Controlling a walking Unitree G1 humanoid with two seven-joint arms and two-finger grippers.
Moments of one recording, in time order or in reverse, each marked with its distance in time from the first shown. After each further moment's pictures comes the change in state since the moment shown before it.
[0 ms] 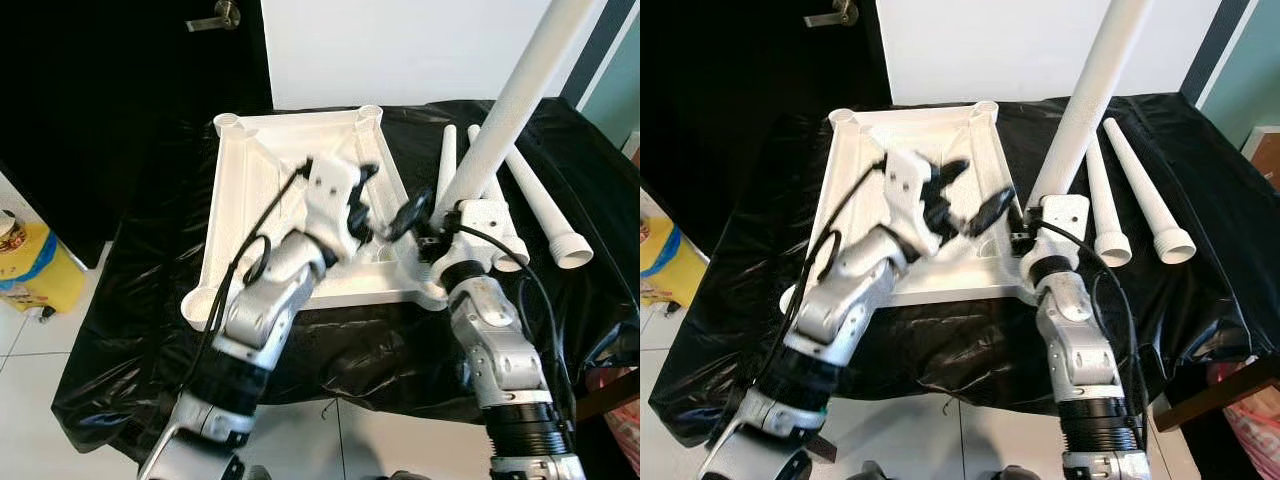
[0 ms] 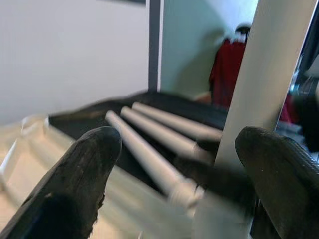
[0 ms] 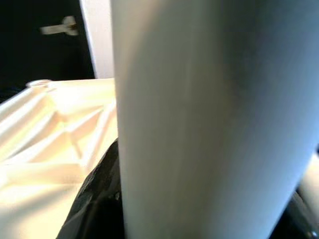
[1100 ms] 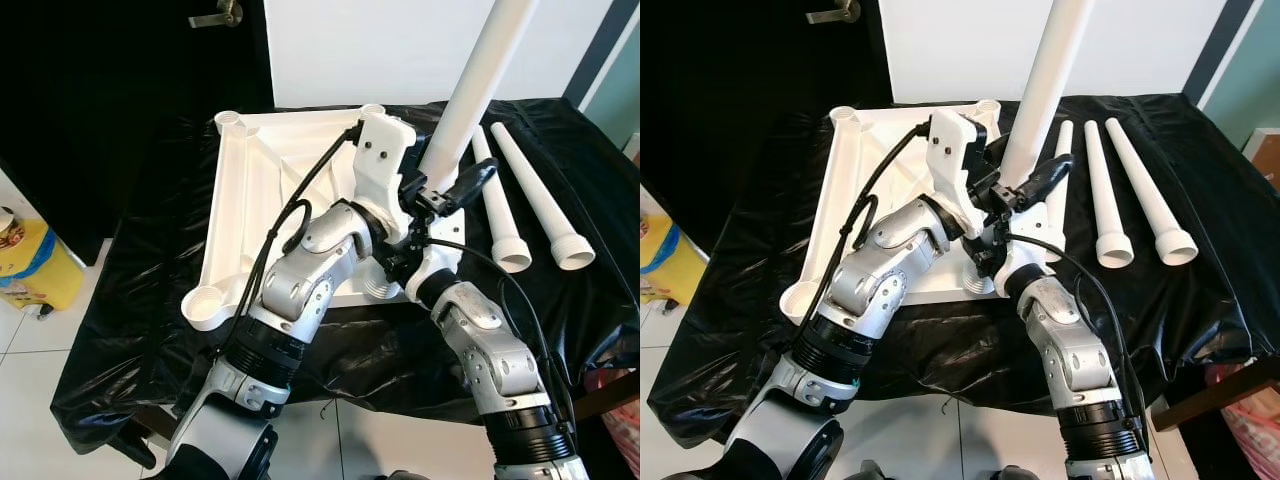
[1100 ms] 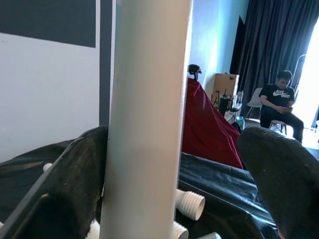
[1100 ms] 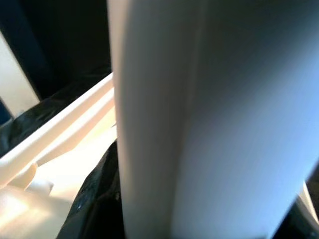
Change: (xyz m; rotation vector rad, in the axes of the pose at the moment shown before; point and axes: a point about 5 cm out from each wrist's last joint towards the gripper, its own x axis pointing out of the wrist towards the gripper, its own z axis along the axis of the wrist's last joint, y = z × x) left arm 0.046 -0.031 0.053 -0.097 -0.175 -0.188; right arm -0.003 0.033 -0.003 0.150 0.098 0.331
